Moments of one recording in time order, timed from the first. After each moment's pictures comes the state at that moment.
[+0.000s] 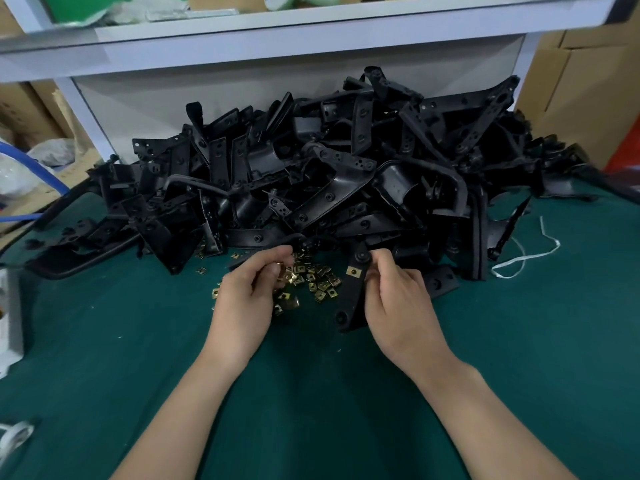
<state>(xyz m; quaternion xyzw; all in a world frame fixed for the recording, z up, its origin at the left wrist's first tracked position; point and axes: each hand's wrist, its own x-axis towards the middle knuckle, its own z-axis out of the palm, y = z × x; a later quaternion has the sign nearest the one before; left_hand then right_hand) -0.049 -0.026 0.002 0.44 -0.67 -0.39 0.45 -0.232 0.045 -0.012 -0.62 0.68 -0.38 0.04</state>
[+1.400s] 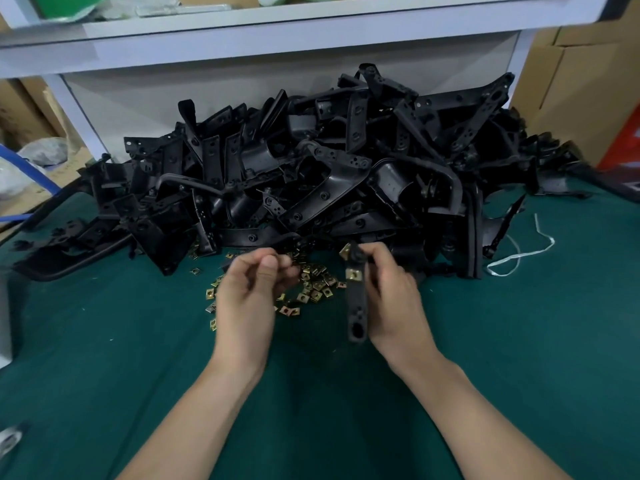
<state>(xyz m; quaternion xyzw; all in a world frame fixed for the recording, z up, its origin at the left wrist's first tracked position) -0.070 -0.015 -0.003 0.36 -0.47 -0.57 0.57 -0.232 0.039 -0.018 -0.58 0.65 -0.47 0.15</state>
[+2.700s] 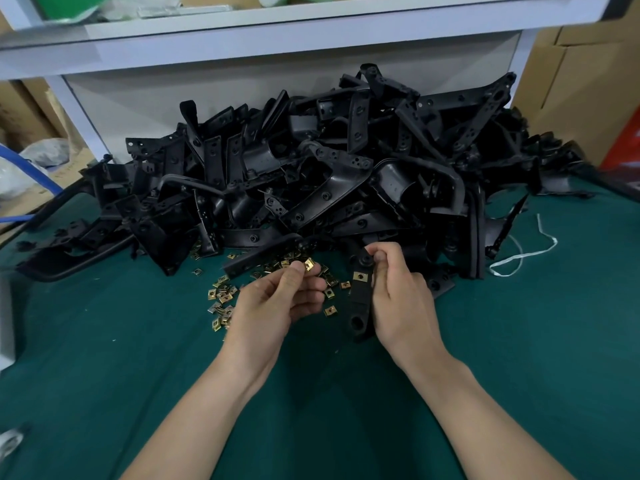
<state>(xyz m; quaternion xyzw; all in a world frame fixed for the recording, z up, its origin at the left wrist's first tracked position) -0.070 -0.008 0.002 0.37 -0.48 -0.66 0.44 -0.233 0.038 -0.017 -0.52 0.72 -0.46 0.08</state>
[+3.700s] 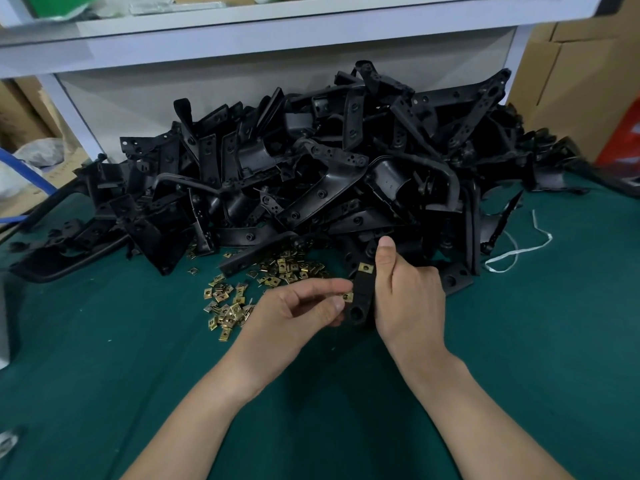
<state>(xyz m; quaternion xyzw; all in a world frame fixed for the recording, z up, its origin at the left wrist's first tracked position) -0.067 0.005 0.005 0.33 -0.65 -0.61 0.32 -0.228 0.036 -0.009 -0.46 0.75 -0.47 -0.07</state>
